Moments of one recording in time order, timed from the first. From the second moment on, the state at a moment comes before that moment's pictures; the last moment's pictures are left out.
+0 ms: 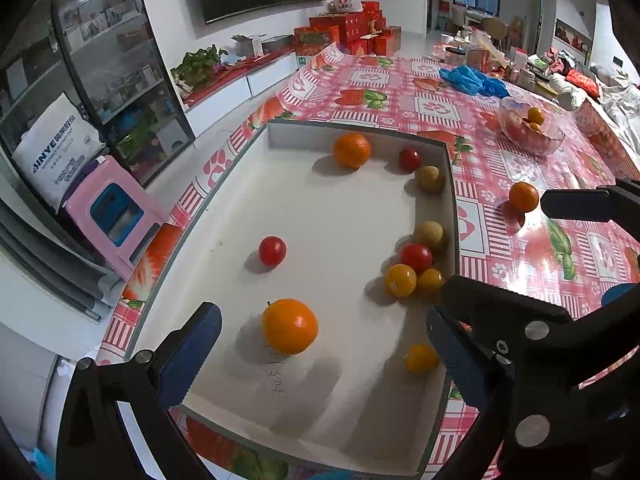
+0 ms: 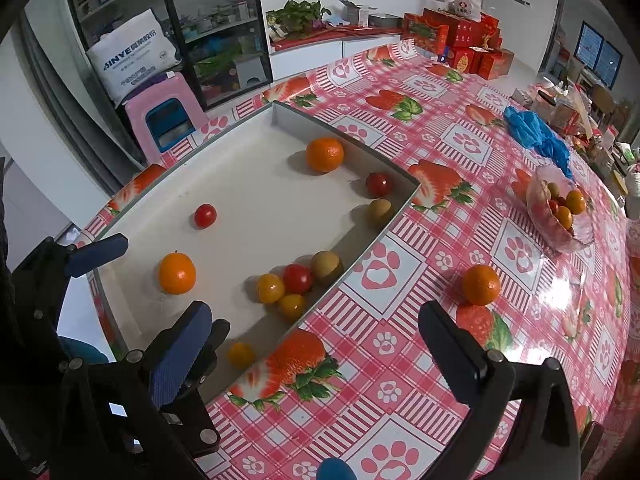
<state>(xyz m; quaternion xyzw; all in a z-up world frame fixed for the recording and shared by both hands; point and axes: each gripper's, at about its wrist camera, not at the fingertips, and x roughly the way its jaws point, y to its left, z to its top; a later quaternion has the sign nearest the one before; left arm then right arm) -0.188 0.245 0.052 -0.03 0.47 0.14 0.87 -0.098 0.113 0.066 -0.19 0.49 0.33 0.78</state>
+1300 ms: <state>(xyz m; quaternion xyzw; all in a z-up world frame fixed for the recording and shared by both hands) -0.187 0.238 0.051 -0.02 0.47 0.14 0.87 -0.102 0.113 0.063 -0.19 0.50 0.33 0.78</state>
